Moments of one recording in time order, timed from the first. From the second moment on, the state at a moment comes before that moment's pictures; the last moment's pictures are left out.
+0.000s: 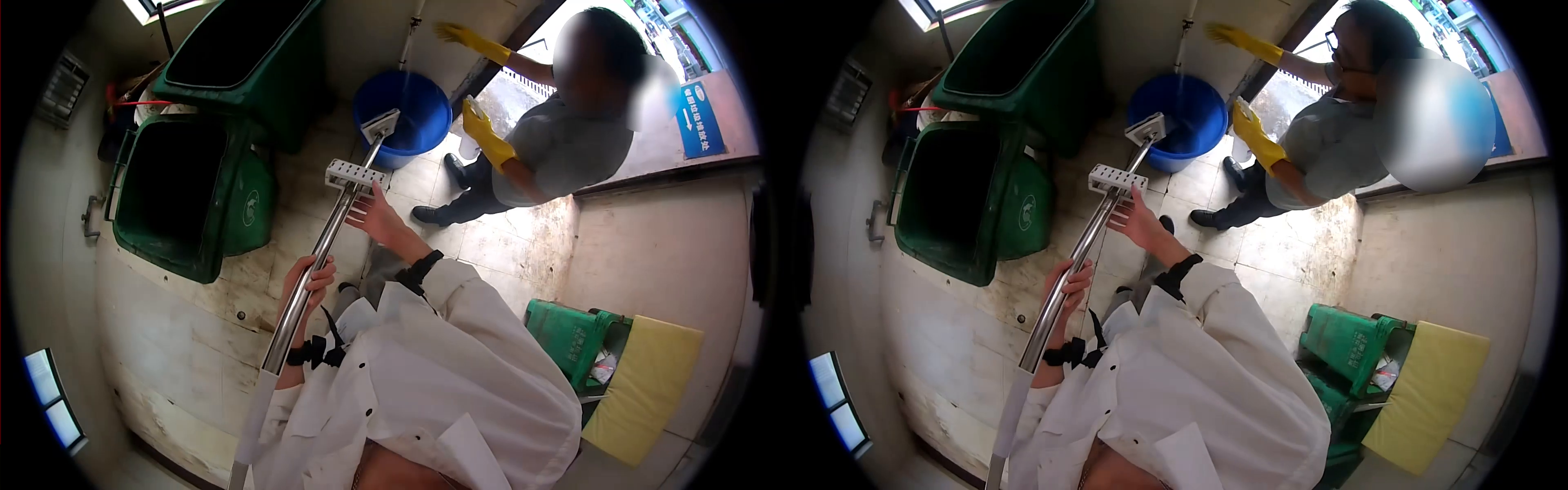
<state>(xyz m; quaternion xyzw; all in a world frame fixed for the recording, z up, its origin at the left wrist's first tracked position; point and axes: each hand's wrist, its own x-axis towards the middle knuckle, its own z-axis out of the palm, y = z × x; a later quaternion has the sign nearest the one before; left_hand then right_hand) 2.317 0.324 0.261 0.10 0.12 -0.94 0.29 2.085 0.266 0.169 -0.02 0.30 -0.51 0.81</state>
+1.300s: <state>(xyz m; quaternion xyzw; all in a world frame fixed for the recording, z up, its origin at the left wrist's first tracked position) 2.122 -0.073 0.115 0.26 0.16 -0.94 0.18 1.936 -0.090 -0.019 0.19 0.45 -0.53 0.69</state>
